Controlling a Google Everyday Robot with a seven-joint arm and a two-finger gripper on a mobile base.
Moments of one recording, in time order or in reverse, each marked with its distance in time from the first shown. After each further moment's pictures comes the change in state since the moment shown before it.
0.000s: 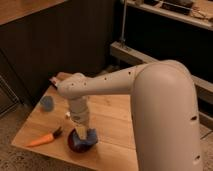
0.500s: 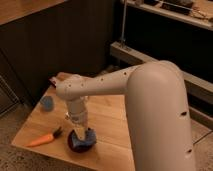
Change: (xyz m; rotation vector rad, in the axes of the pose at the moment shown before) arm -0.007 -0.002 0.008 -0.012 0.015 -0.025
